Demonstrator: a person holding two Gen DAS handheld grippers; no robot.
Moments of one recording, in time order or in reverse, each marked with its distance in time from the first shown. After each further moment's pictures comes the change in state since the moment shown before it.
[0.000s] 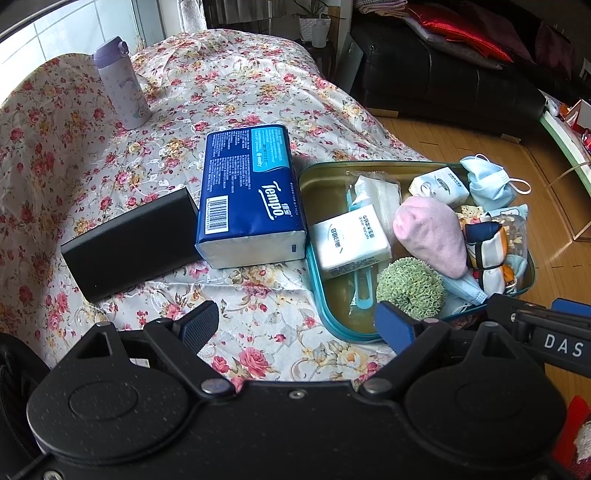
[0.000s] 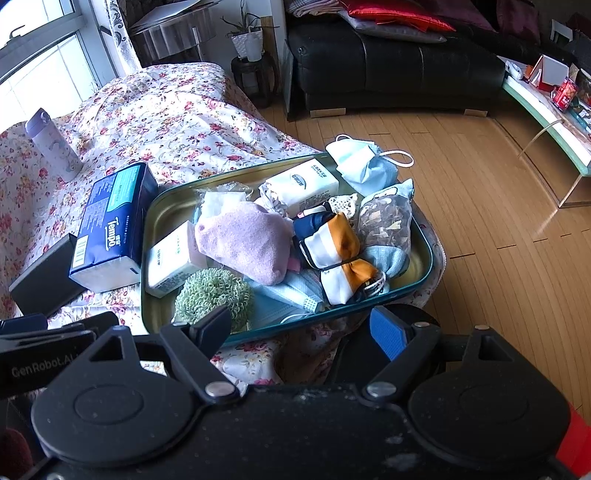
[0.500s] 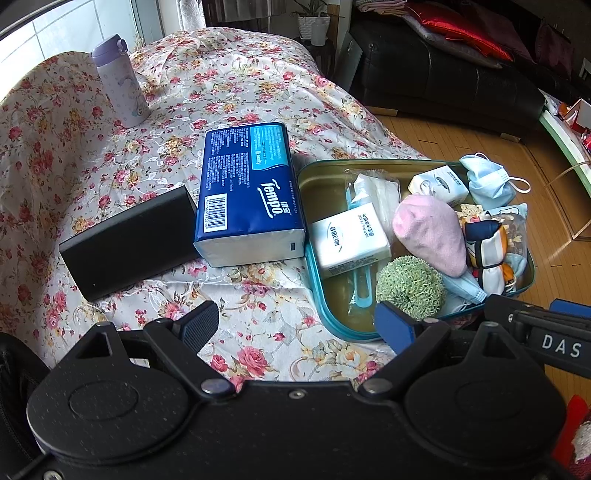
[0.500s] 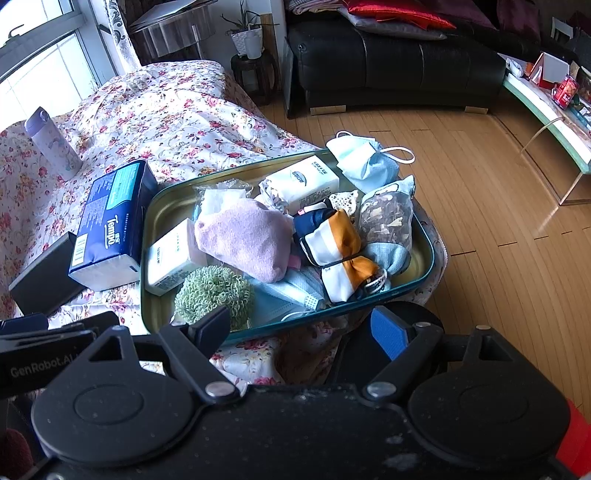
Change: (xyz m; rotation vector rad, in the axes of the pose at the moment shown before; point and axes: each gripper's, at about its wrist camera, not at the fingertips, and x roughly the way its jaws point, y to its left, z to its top) left arm 0.002 0.000 -0.001 -0.002 0.004 -0.003; right arm 0.003 0.001 0.000 -0.002 0.008 0.003
